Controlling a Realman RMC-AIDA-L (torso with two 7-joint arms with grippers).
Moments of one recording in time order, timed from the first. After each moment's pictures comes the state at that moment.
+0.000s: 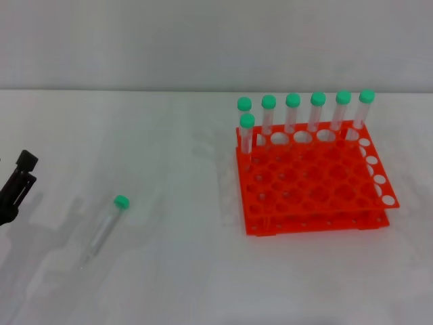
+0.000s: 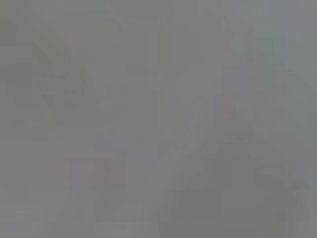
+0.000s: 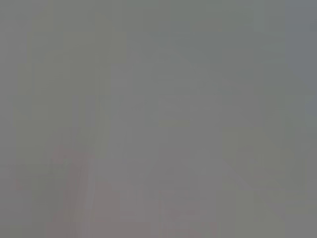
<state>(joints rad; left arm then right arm) -0.26 -2.07 2.84 -0.07 -1.22 1.63 -0.74 0.29 1.99 -1.30 -0.09 -0.26 -1.57 0.34</state>
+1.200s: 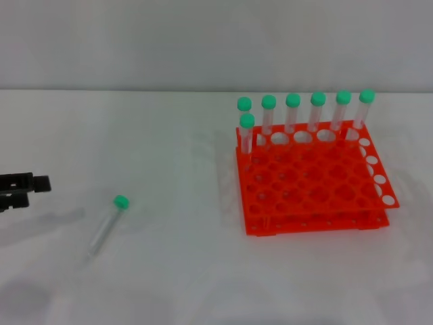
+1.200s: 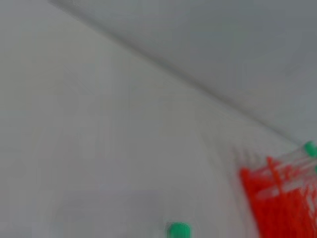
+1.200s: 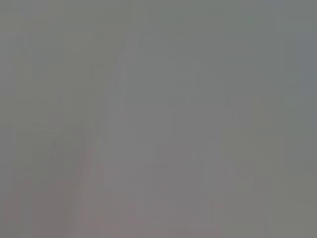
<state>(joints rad) -0.74 -1.95 2.85 -0.98 -0.19 1.88 -2.13 0.31 2.00 -1.30 -0.10 -0.25 -1.52 0.22</state>
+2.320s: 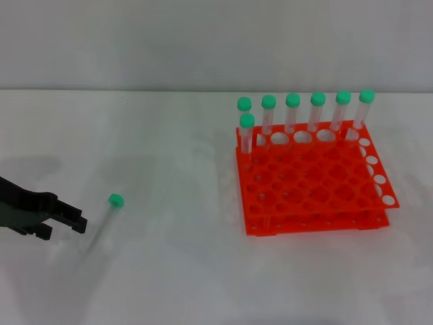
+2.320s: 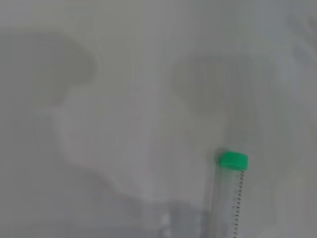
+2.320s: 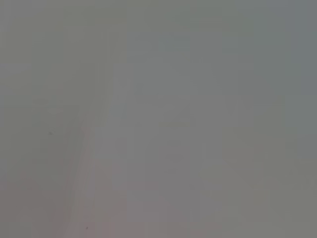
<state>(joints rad) -1.08 -1.99 2.85 -0.87 0.45 1.65 -2.26 0.30 2.00 -1.30 -0.09 -0.25 -1.51 0.22</state>
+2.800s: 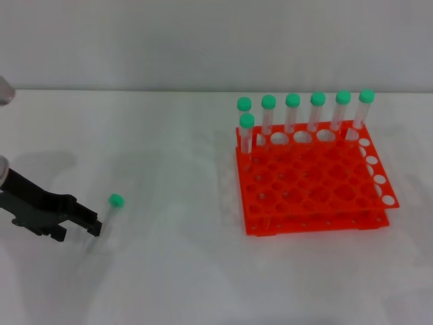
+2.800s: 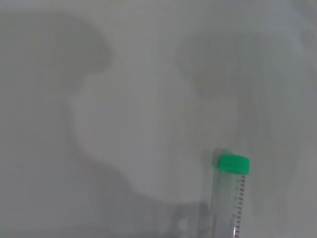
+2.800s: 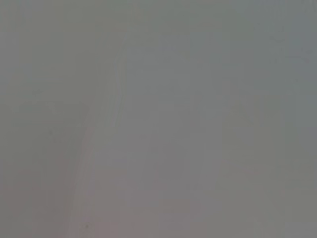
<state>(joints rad) -1.10 -1.98 2.85 -0.72 0.51 1.54 -2.33 0.30 2.00 -1.30 -0.08 -0.25 -1.51 0.22</state>
